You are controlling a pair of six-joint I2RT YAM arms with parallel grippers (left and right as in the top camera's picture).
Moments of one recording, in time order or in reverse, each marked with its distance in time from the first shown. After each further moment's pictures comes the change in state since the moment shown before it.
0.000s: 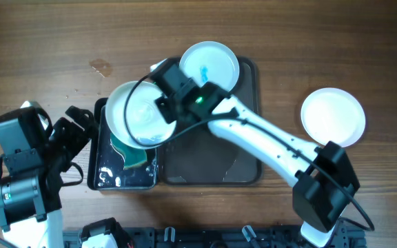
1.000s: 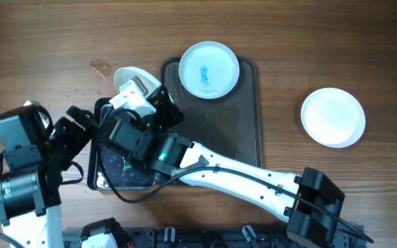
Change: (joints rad) left arm 0.002 0.021 0.000 -0.010 0.003 0.000; right arm 0.306 0.000 0.025 0.105 0.946 -0.154
